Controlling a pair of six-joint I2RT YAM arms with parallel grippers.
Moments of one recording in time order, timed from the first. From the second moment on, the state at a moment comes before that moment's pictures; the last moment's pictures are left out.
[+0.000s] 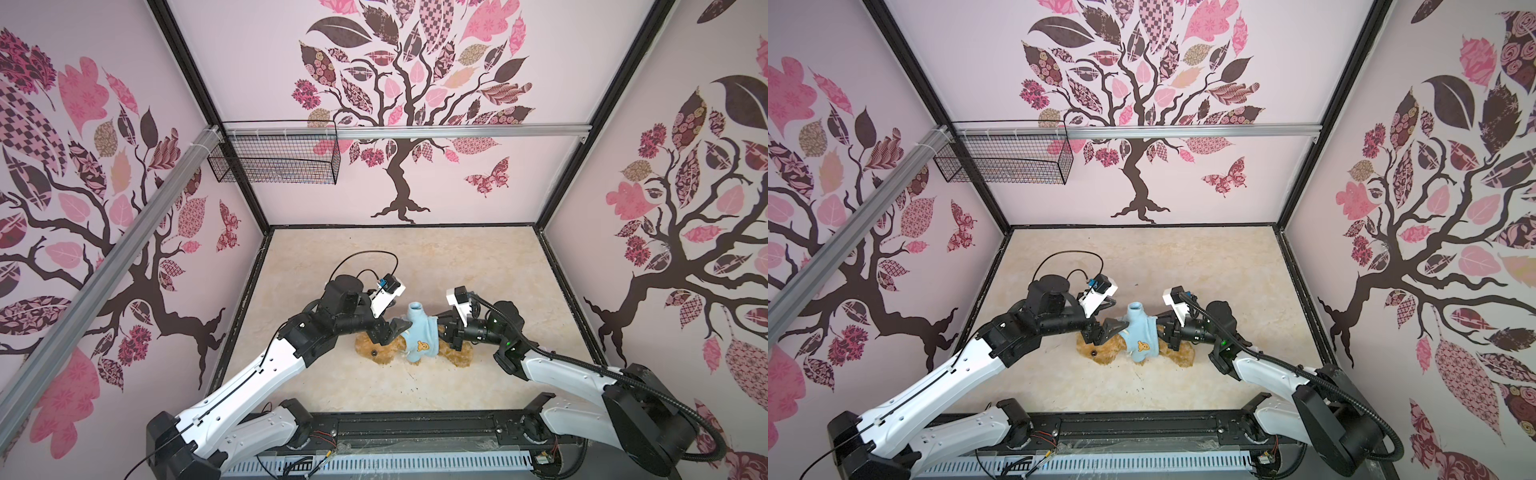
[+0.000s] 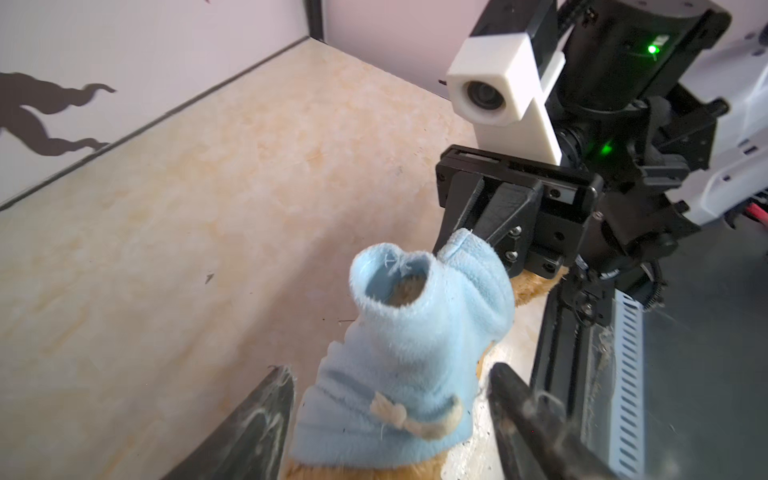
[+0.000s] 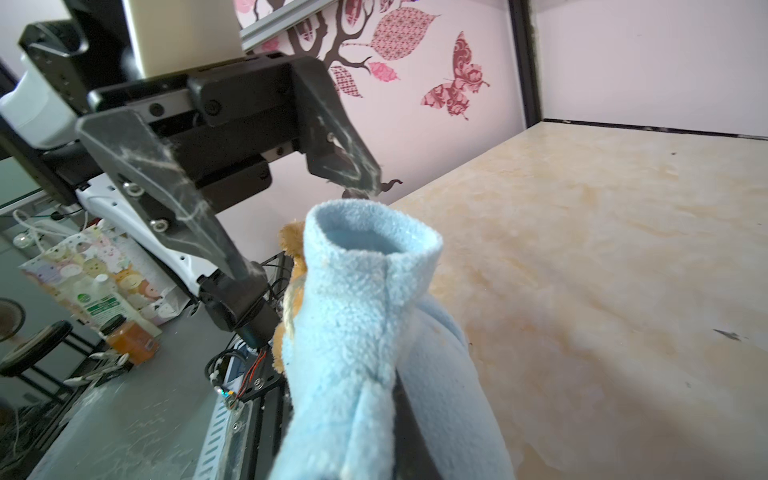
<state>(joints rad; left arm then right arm) -0.72 1.06 0.96 -0.48 0.40 0.12 0.58 1.18 0.36 0.78 -0.80 0.35</state>
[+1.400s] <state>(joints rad) -0.64 1.06 0.84 -0.34 0.53 0.23 0.72 0.74 0.55 0.08 -0.38 0.12</state>
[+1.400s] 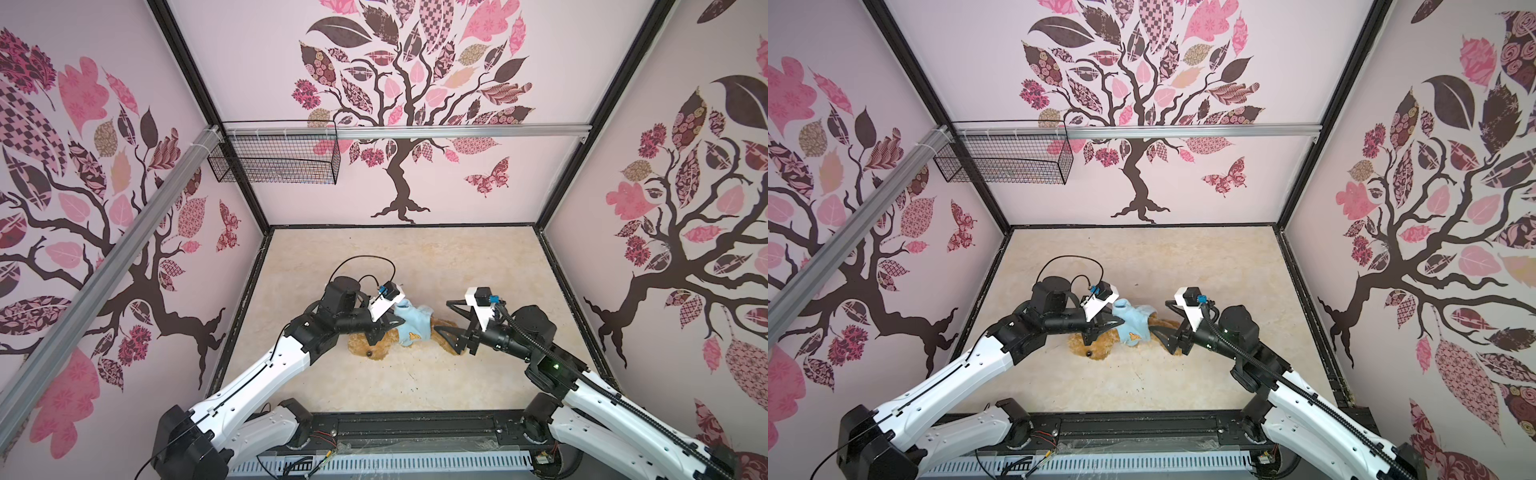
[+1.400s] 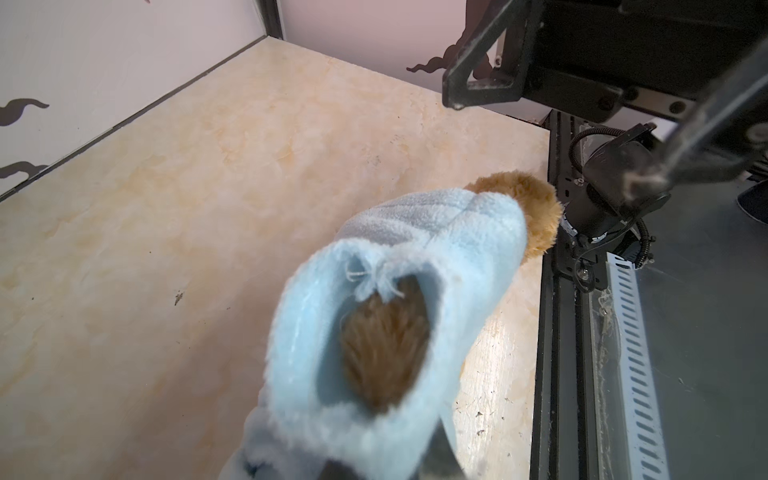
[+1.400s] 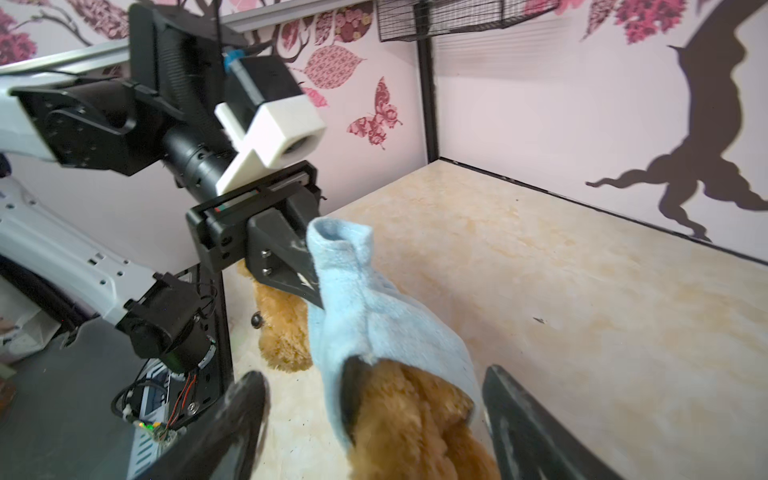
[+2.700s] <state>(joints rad) -0.77 0.93 1.00 -0.72 0.45 0.27 0.87 1.05 0.36 0.43 -0.33 -0.18</state>
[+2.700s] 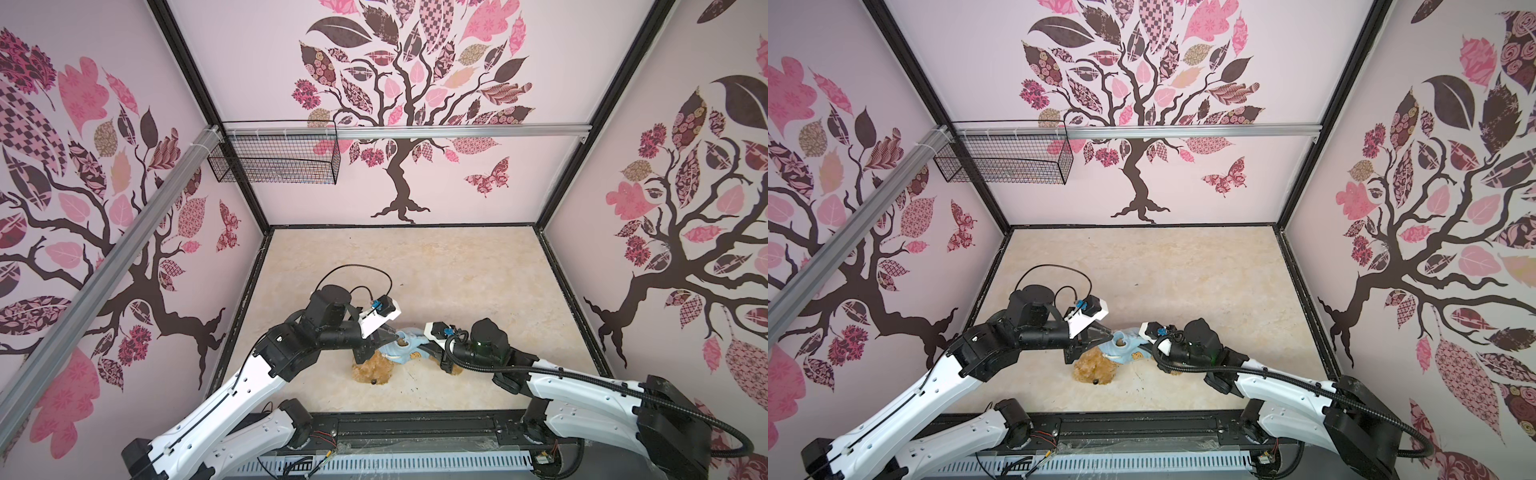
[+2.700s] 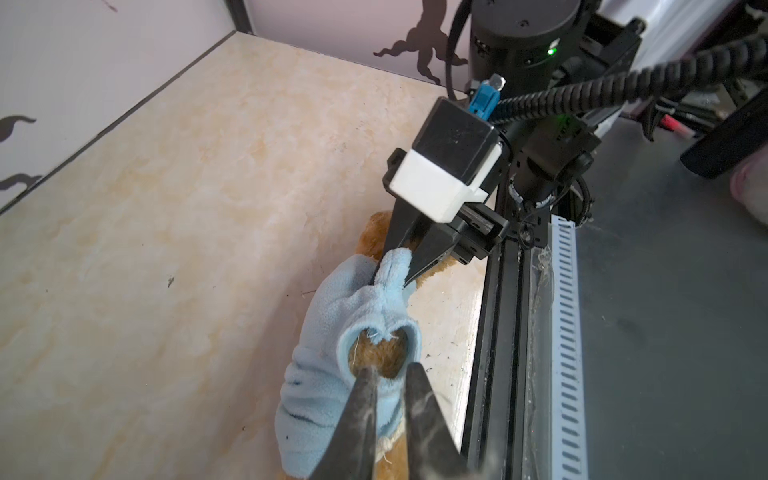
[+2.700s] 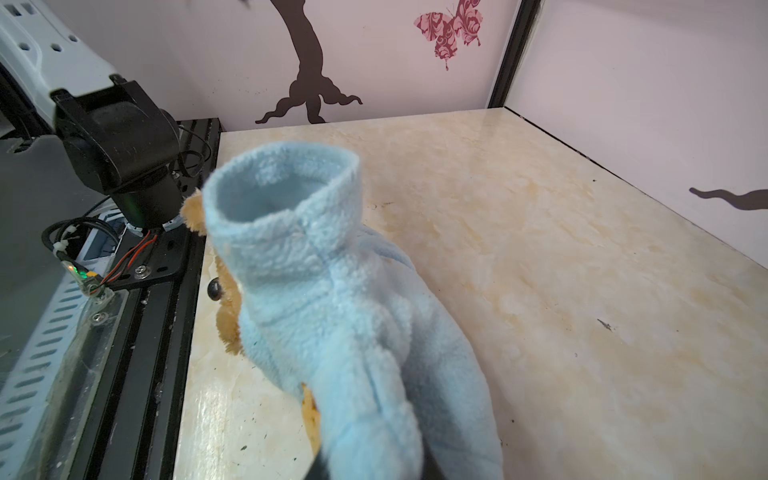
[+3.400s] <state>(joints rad) -0.78 1.18 1.12 -0.89 0.41 0.47 0.88 1.06 0.35 0.46 -0.33 -0.19</state>
